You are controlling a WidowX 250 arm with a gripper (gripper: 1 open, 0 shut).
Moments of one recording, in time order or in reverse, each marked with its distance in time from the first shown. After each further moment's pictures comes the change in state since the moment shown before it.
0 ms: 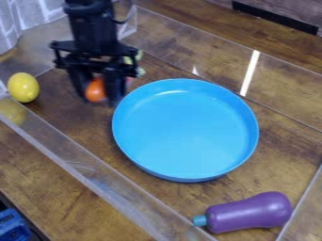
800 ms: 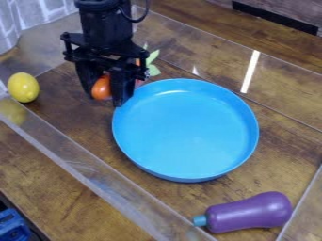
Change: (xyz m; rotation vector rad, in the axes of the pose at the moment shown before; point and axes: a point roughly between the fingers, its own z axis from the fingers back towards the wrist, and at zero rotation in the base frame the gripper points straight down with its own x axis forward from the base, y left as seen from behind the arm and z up) arm -0.006 -0.001 0.014 0.057 -0.012 -0.130
